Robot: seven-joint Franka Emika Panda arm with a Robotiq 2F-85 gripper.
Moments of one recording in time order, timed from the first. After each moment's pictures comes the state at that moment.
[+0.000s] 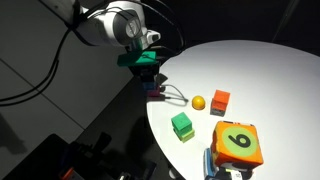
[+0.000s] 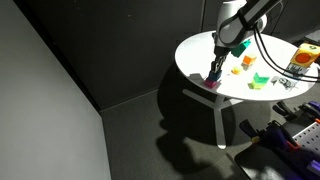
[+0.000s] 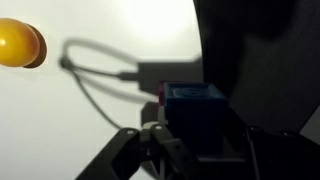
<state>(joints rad) 0.04 0.53 0.04 -2.09 -0.09 2.58 -0.23</state>
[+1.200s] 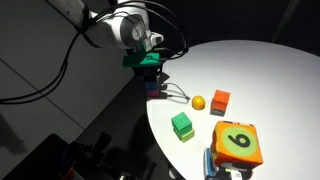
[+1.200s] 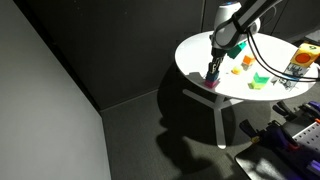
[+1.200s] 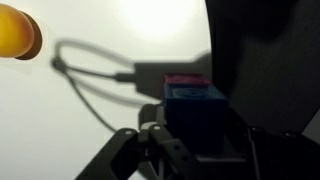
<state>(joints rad) 0.03 0.60 0.04 -2.01 -0.09 2.58 -0.23</state>
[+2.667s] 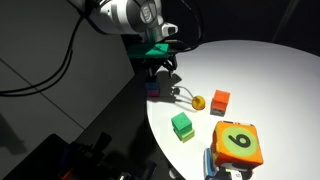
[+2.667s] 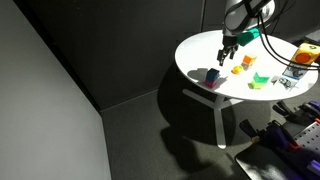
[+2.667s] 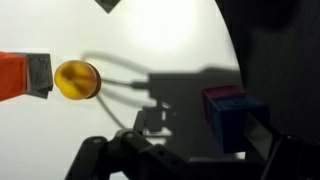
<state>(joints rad) 0.00 0.51 -0.03 -2.02 -0.09 2.44 -0.14</state>
